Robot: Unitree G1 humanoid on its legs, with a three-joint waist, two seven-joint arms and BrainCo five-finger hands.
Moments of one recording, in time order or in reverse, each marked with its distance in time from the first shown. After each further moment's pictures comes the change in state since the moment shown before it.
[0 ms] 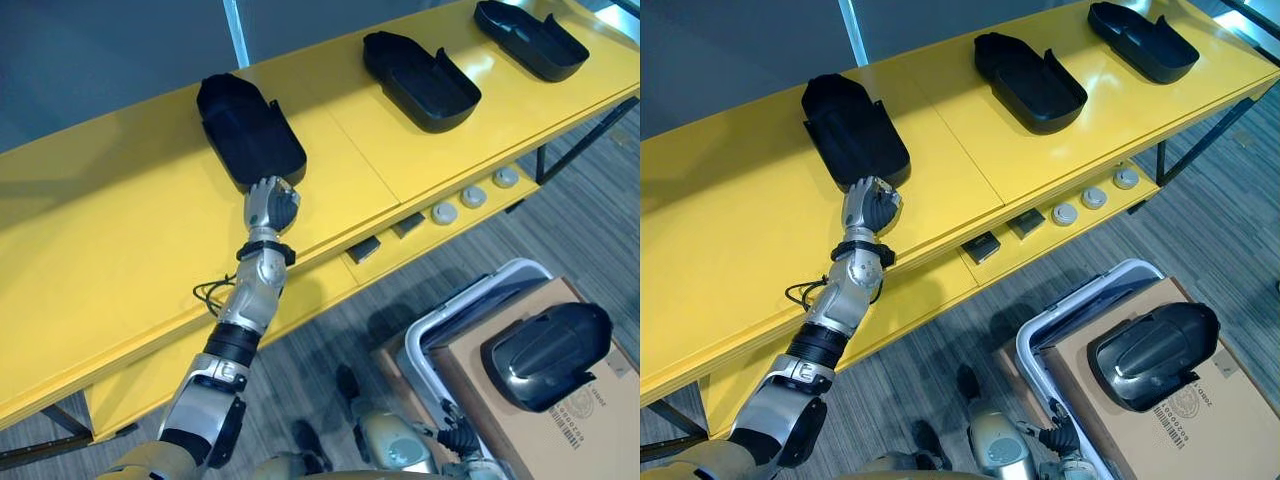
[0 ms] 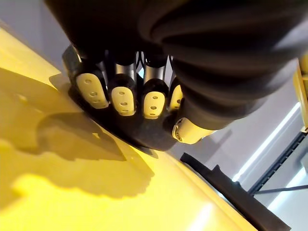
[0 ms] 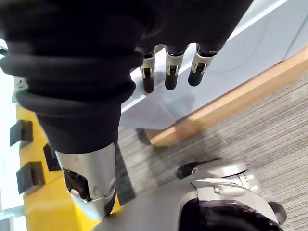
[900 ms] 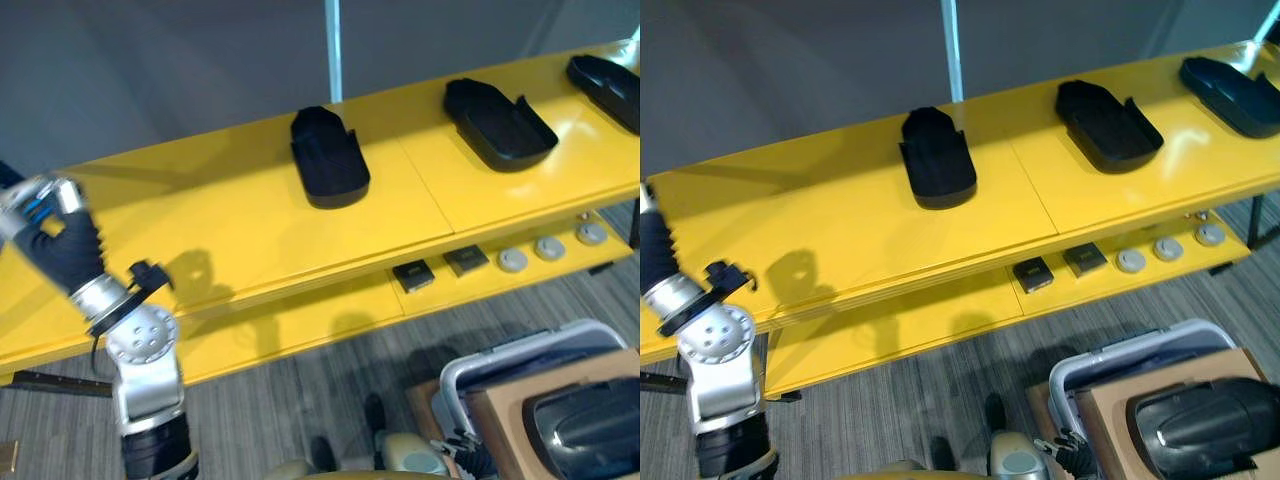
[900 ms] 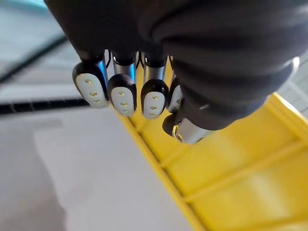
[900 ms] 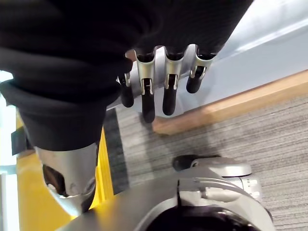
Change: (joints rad) left arm 0.729 -0.005 0.767 -0.364 -0.482 -0.193 0.256; right arm 0.013 -0.006 -0.046 0.110 0.007 0.043 -0.020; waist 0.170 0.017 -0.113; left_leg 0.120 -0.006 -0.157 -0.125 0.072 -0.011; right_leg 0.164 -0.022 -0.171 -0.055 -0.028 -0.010
